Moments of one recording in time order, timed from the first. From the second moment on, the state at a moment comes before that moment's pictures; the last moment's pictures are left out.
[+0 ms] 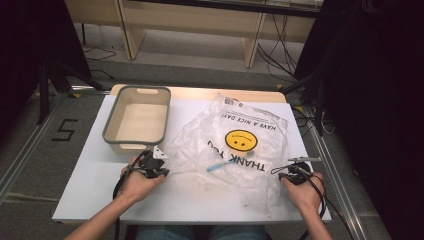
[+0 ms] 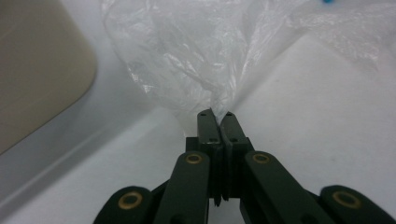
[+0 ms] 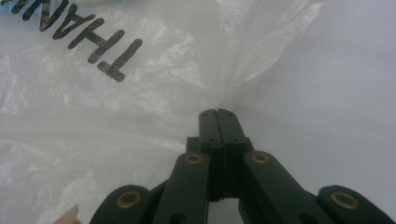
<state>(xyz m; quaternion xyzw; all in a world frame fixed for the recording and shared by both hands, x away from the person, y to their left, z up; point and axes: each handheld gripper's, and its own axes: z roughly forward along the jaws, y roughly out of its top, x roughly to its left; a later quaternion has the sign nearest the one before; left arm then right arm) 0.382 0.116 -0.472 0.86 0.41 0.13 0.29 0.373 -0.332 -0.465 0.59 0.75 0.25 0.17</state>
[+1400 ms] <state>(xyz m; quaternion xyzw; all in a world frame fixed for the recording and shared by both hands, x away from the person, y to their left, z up) 0.353 0.072 -0.471 0.88 0.34 0.08 0.32 0.422 -0.331 -0.451 0.55 0.73 0.29 0.28</state>
